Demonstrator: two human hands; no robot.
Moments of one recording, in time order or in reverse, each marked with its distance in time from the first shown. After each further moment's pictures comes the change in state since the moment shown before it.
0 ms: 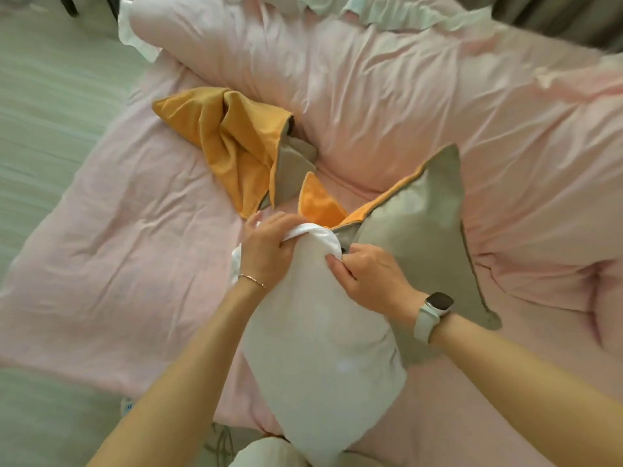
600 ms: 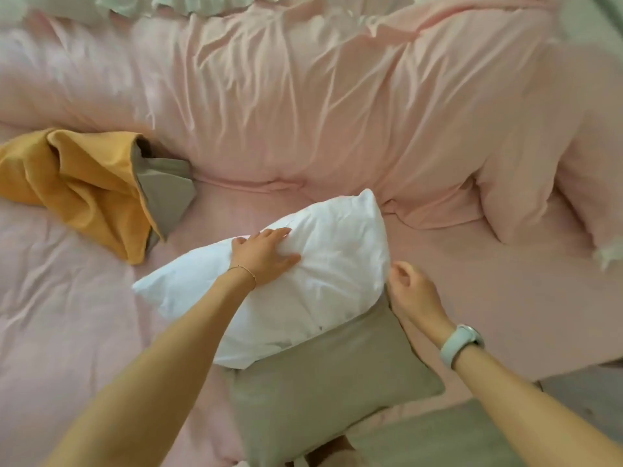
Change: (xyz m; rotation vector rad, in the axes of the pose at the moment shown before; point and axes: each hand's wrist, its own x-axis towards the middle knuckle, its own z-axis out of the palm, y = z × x) left_hand 0.037 0.052 0.134 0.535 -0.847 0.022; right_hand -0.166 0.100 -0.053 0.329 0.018 1.271
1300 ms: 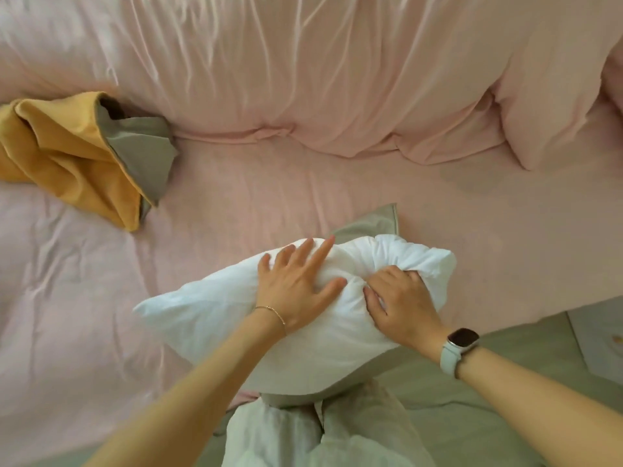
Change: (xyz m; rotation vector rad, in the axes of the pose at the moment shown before) left_hand -0.093 0.075 0.053 0.077 -0.055 0.114; right_hand -0.061 0.055 0.024 -0.349 0.008 -0.664
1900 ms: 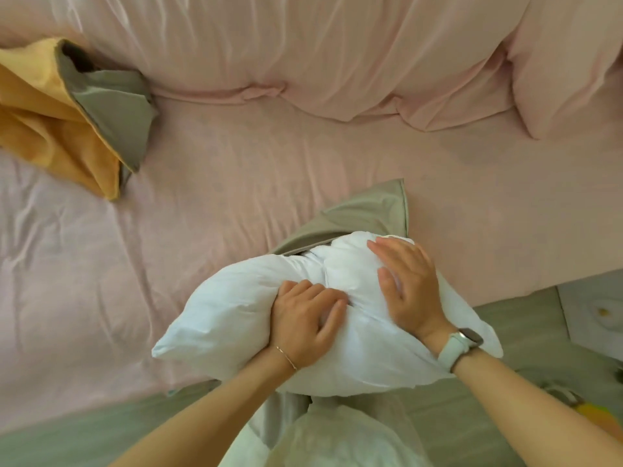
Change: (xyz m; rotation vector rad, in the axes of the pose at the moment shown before) left_hand -0.051 0.026 0.063 -0.395 0.323 0.162; right_hand -0.025 0.012 0.008 0.259 0.145 0.176
